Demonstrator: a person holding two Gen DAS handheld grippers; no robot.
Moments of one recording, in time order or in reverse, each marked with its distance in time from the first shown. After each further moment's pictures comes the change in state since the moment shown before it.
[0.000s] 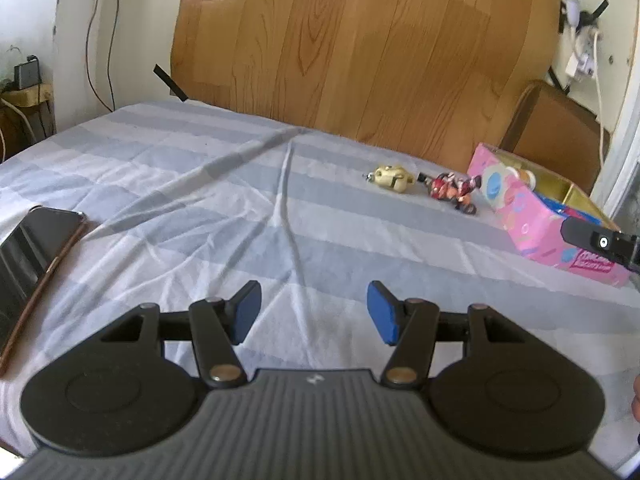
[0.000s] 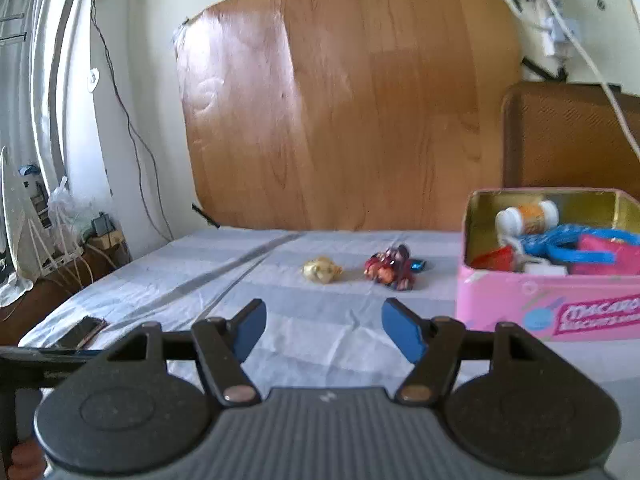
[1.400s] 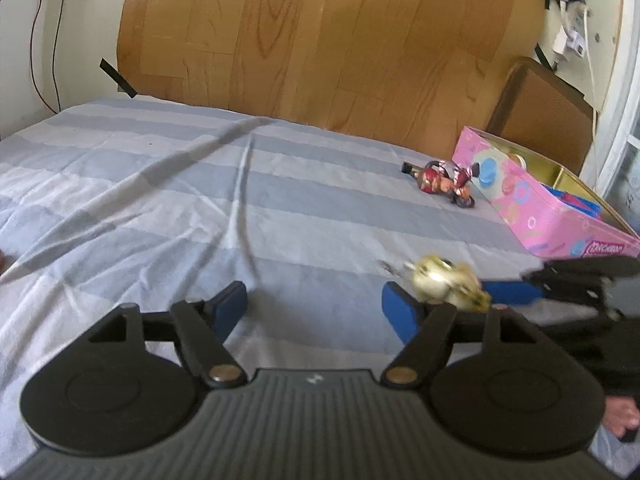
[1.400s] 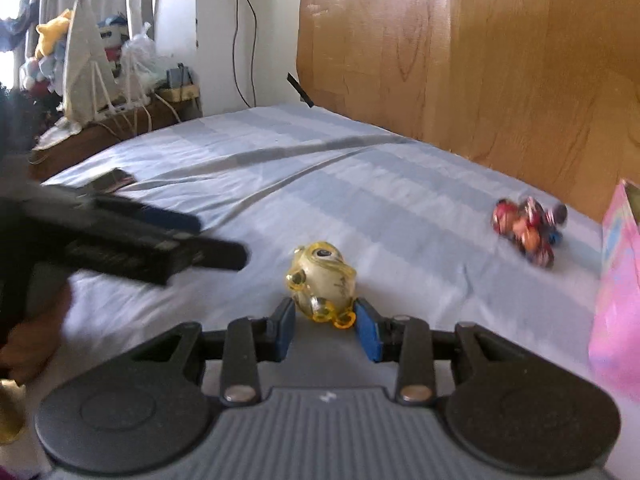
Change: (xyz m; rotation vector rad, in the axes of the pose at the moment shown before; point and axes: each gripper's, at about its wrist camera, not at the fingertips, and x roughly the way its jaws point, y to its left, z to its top) left arm 0.051 -0.004 0.009 0.054 0.019 -0.087; right arm 0.095 0.039 -0.026 -0.340 0.293 0.233
